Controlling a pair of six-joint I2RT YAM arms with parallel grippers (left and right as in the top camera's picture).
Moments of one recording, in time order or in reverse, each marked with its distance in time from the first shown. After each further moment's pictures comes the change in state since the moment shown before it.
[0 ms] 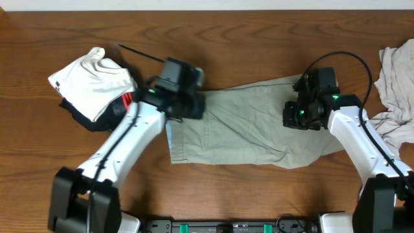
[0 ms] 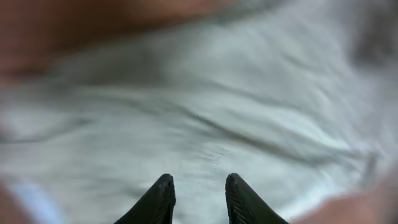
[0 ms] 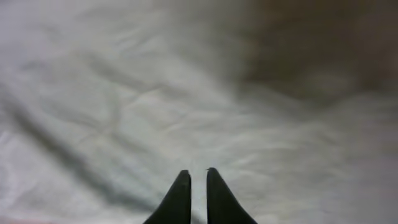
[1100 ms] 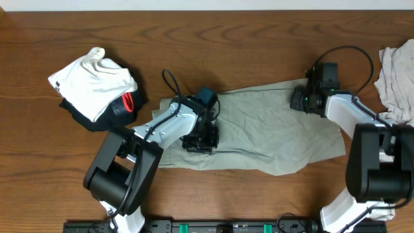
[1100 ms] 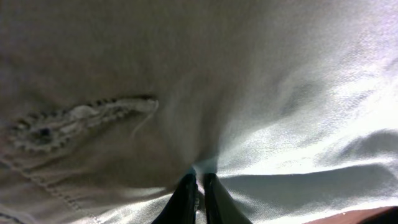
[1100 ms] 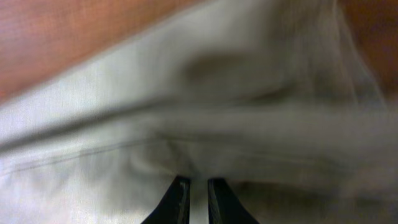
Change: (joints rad) left arm -0.124 0.272 -0.047 -0.148 0.039 -0.223; right arm -0.117 0.309 0.013 0.470 0.099 -0.011
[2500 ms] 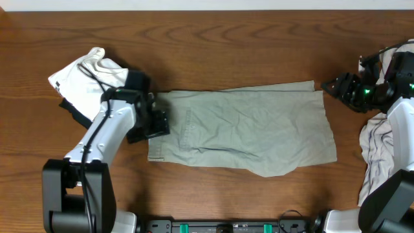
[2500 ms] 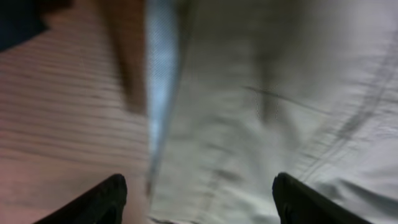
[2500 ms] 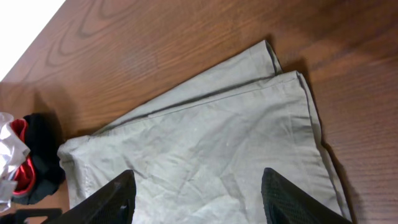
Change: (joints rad) left arm 0.451 -0.244 -0.064 -0.118 -0.230 0.155; right arm -0.336 -0.282 0.212 -0.533 -0.501 -0.103
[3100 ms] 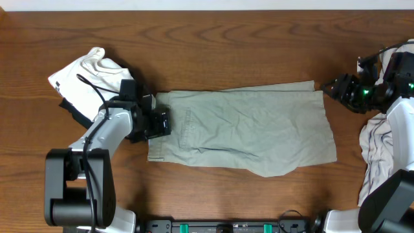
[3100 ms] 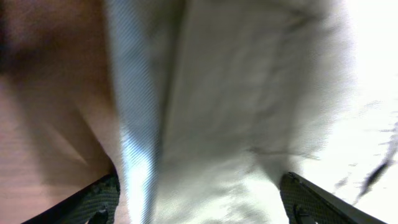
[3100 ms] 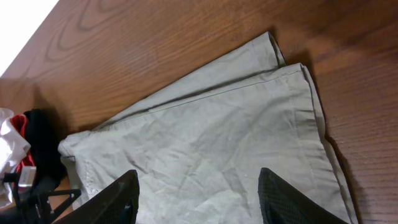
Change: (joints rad) left arm 0.053 0.059 -0.130 0.290 0.137 0.090; right arm 0.007 0.000 0.000 -0.015 0.000 -0.003
